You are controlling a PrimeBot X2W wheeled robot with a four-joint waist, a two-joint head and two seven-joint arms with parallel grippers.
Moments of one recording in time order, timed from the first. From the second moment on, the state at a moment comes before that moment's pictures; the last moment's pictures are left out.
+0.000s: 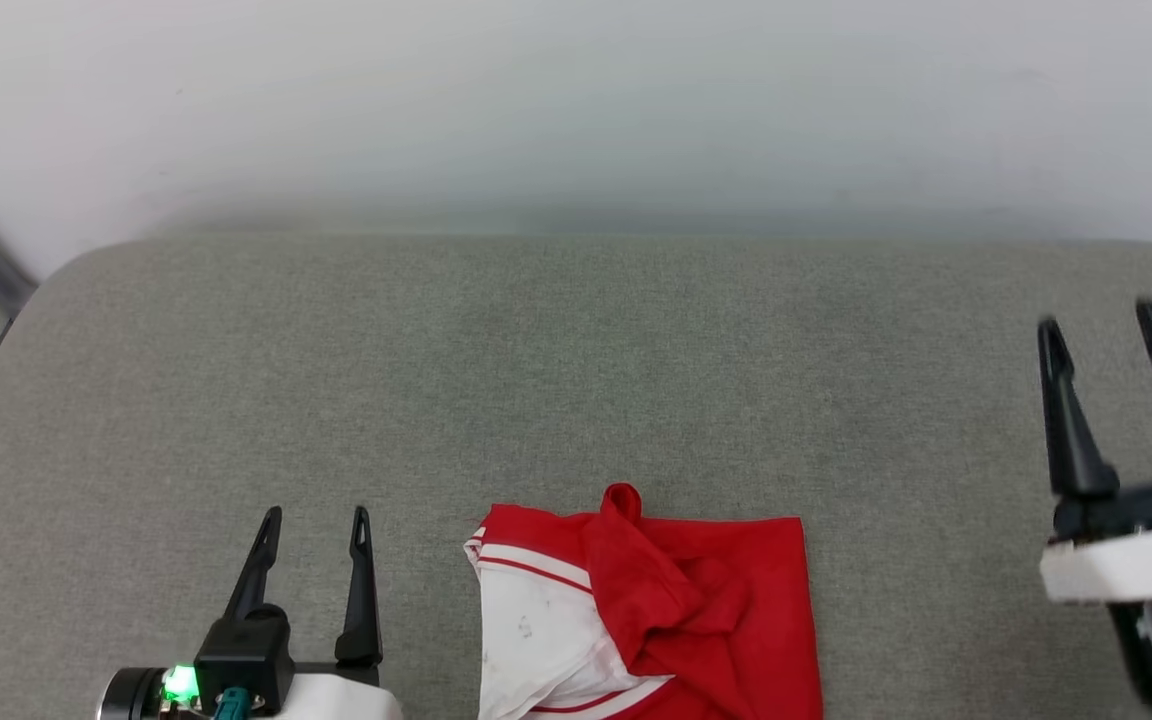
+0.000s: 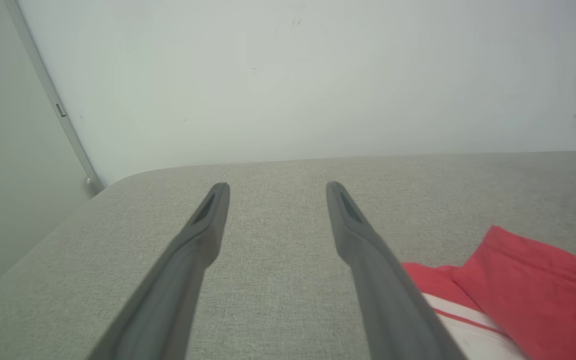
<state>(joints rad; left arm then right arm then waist) 0.09 0.06 -0.06 0.02 -0.02 0.07 -0.26 -0.10 -0.22 -0.05 -0.08 0.15 0.13 -0.22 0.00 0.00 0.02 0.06</state>
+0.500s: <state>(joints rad) 0.05 0.06 -0.07 0.03 -0.03 0.07 -0.26 -0.33 -0.57 0.27 -0.04 0.76 0.13 0.66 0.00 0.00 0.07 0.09</state>
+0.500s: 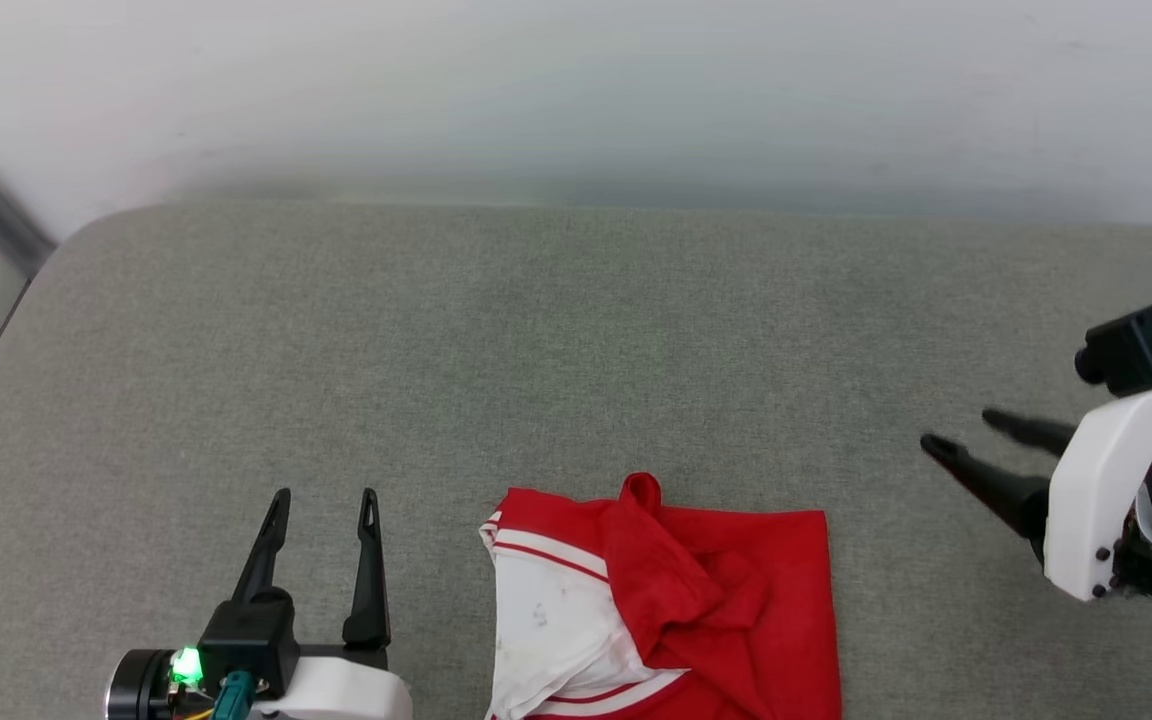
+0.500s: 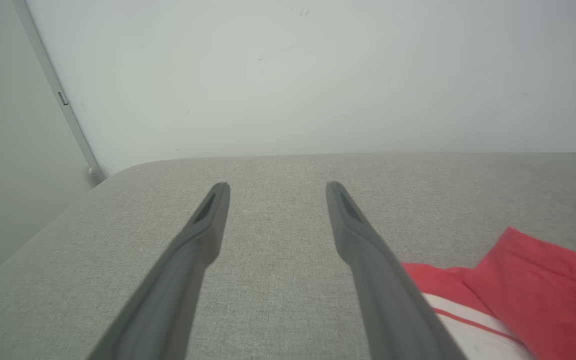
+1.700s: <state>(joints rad) -0.04 0.05 -0.11 0.03 -0.05 0.07 -0.26 -0.32 -0.50 0.59 0.19 0.99 0.13 0.59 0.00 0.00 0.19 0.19</state>
